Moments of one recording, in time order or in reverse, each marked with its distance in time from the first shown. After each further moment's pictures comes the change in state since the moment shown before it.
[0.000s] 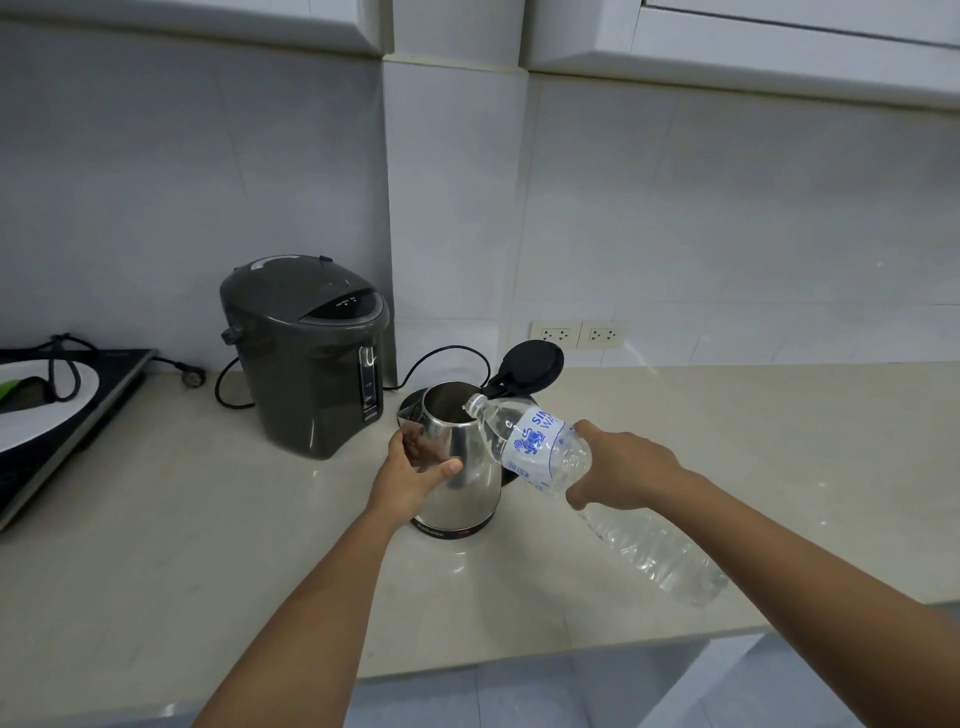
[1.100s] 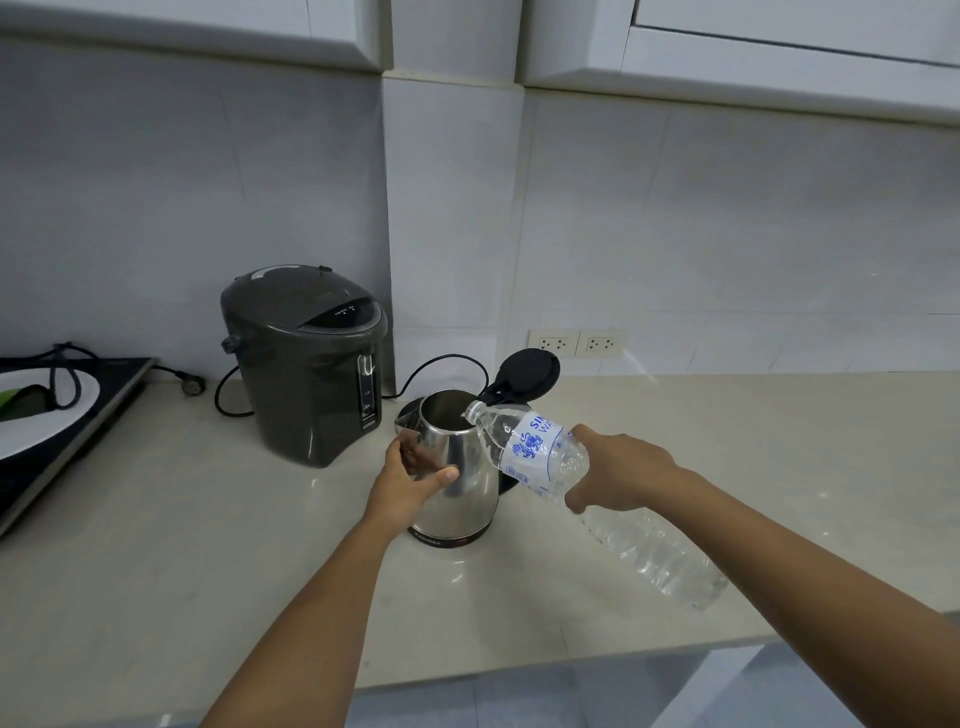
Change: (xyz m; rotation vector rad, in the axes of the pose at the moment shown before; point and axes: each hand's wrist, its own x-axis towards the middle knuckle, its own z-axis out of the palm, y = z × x) left_hand -0.003 0.001 -0.001 -0.034 -0.009 -0.021; right_hand 0.004 0.002 -0.004 -0.043 -0.009 -0.020
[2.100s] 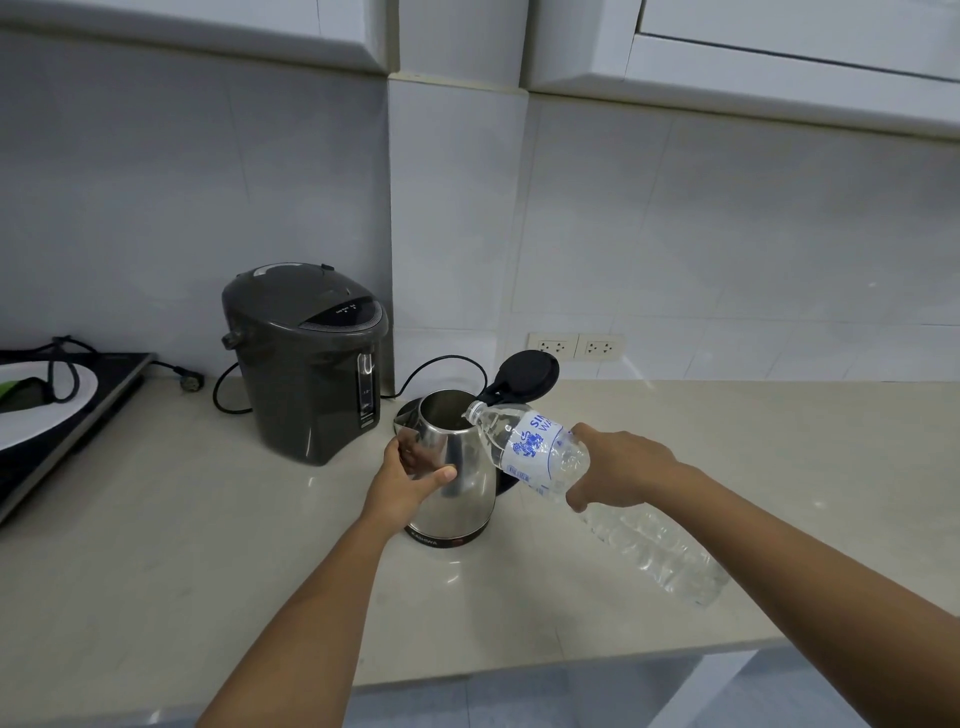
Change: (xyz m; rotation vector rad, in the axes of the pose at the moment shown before) left_hand -0.002 0.000 0.001 -0.015 0.009 0.010; right_hand 0.001 0.002 -0.007 -0.030 0.004 -0.013
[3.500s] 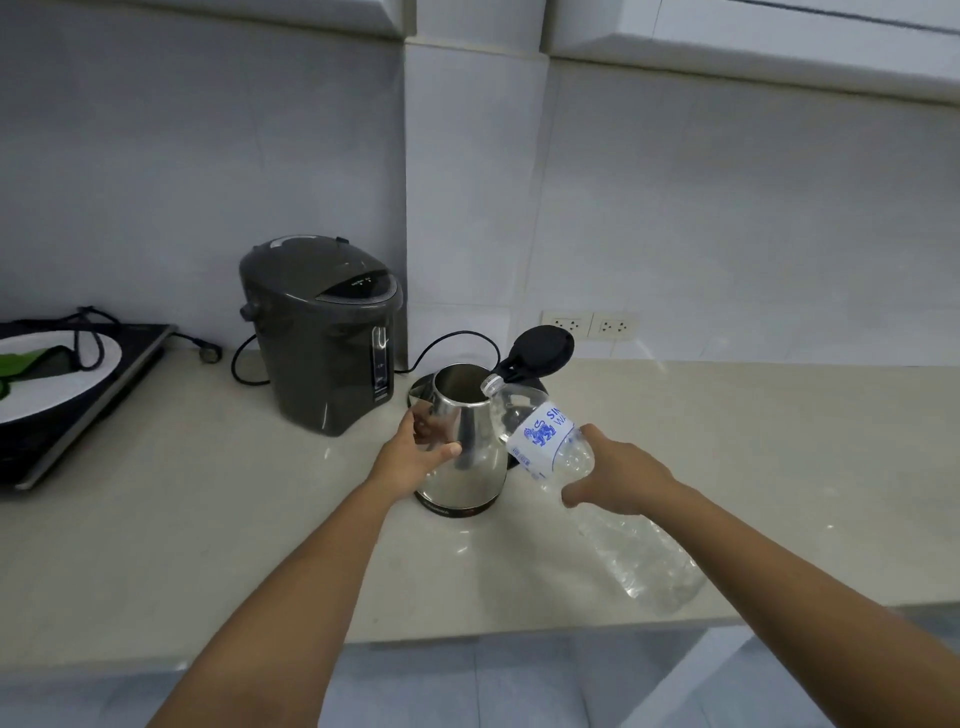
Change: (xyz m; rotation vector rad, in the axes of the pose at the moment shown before) left_hand -0.001 0.005 -0.013 0.129 -0.075 -0.006; right_hand -0.003 0.000 0.047 0.267 0.017 0.011
